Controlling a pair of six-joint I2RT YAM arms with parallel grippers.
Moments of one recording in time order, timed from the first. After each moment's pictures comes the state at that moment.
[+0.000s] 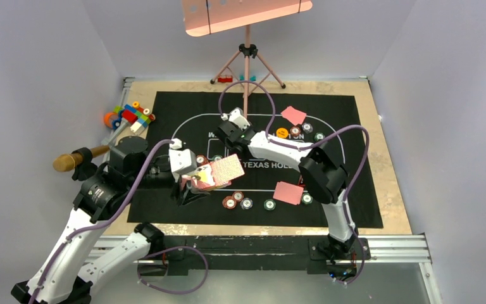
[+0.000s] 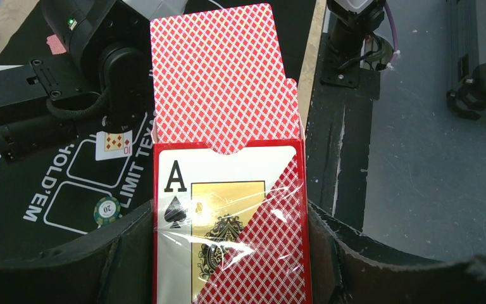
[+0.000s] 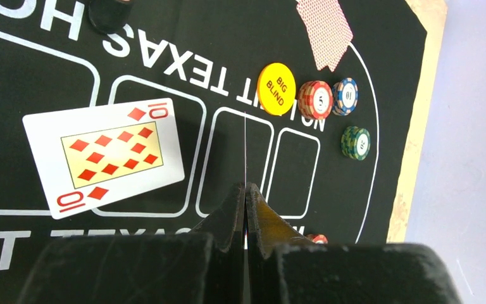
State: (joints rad) left arm -0.55 0.73 1.11 -0.85 0.71 0.31; right arm 0.88 2.06 1.59 -0.67 0.93 0.18
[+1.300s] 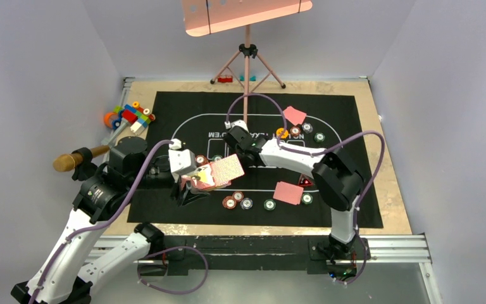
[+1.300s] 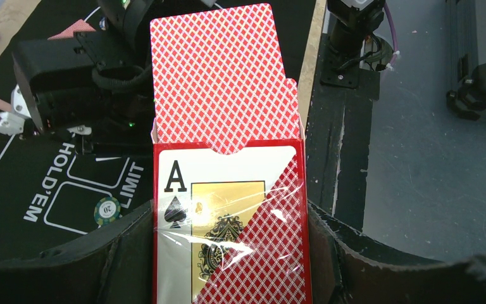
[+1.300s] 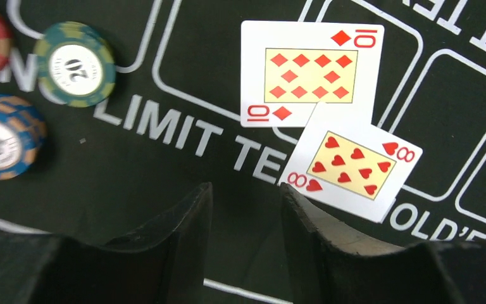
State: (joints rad) left arm -0.55 0.73 1.11 -0.85 0.72 0.31; right arm 0.88 1.93 1.37 -0.50 0.38 0.39
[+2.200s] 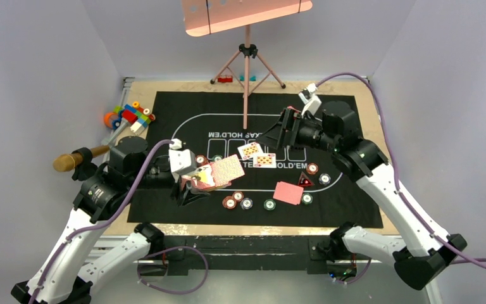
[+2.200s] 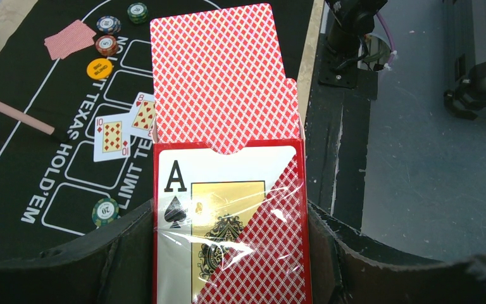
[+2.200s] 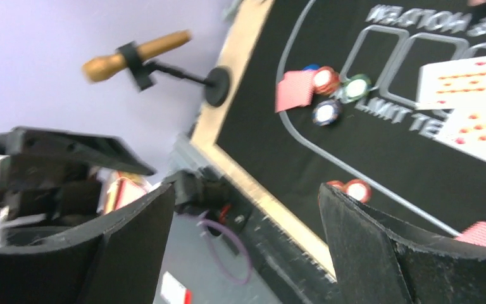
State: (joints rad) left arm -0.55 0.73 1.11 -0.85 0.72 0.31; right arm 0.55 1.04 1.22 -0.55 -0.33 0.71
